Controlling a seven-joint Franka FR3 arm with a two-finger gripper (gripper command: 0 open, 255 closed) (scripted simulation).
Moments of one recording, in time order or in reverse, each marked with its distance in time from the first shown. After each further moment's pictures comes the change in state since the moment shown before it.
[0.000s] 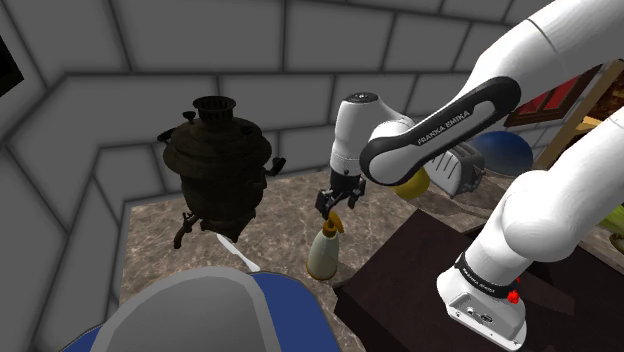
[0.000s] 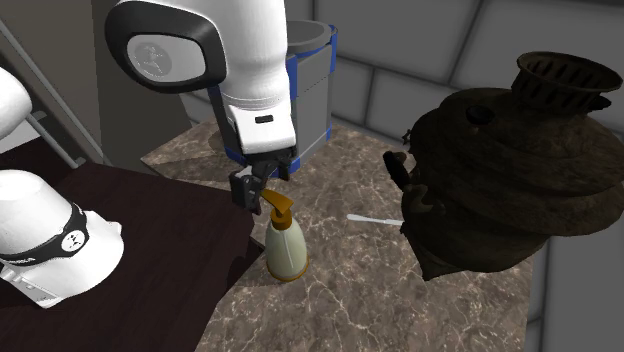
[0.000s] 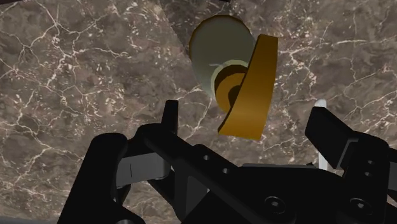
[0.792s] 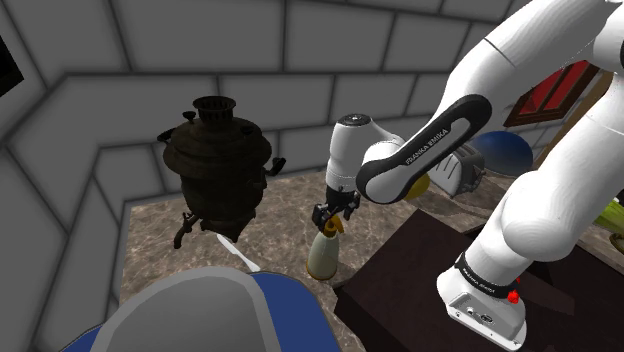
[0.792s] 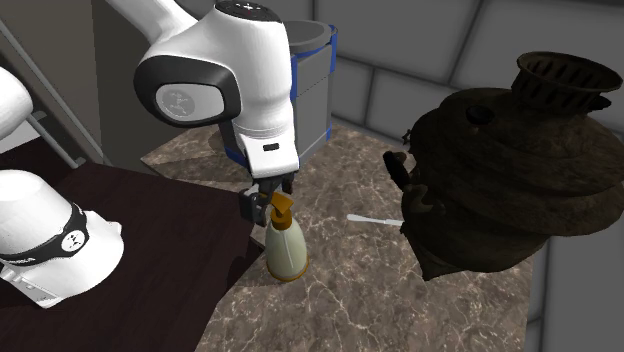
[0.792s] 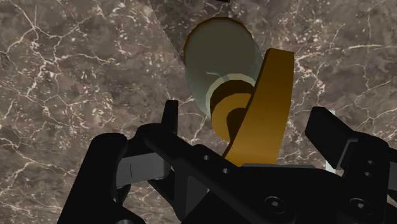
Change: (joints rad) arm -0.019 0.140 0.024 -0.016 -0.071 0.151 0.070
